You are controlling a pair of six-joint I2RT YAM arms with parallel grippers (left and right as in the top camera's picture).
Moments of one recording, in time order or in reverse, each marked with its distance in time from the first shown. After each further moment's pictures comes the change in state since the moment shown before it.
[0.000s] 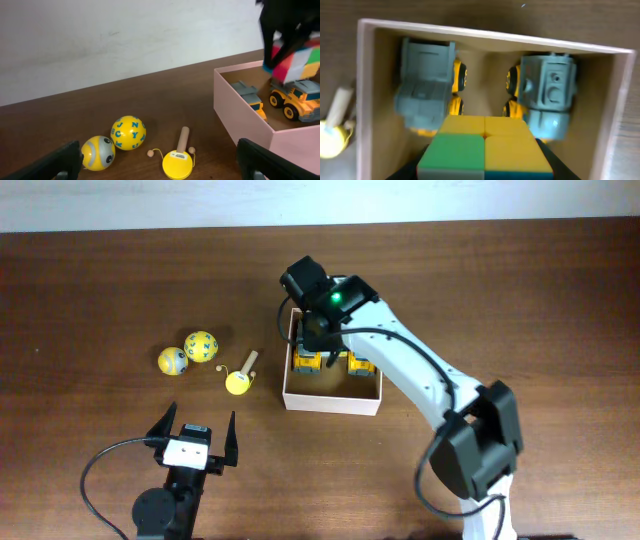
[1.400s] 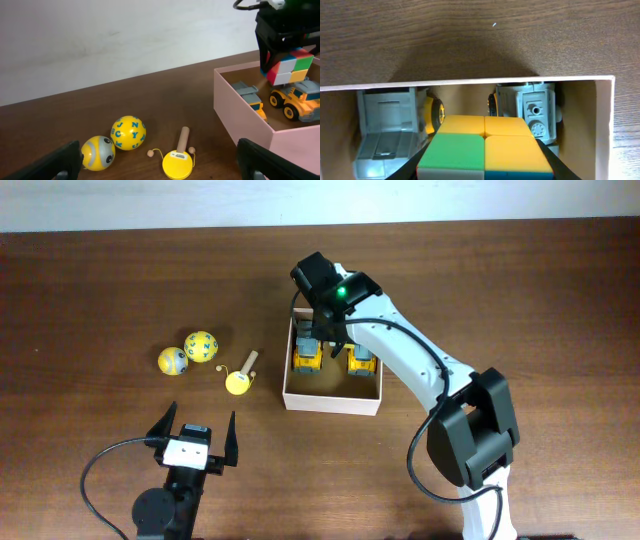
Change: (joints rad) left arm 0.000 0.000 0.000 0.000 0.000 0.000; right arm -0.055 0.046 -0.019 0.074 0.053 0.083
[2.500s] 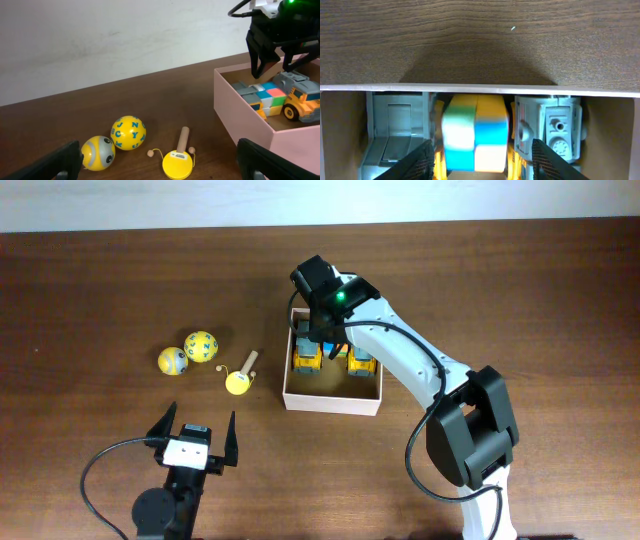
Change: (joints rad) left arm 0.000 0.000 0.000 0.000 0.000 0.000; right arm 0.000 0.002 -0.043 0.087 -0.030 -0.062
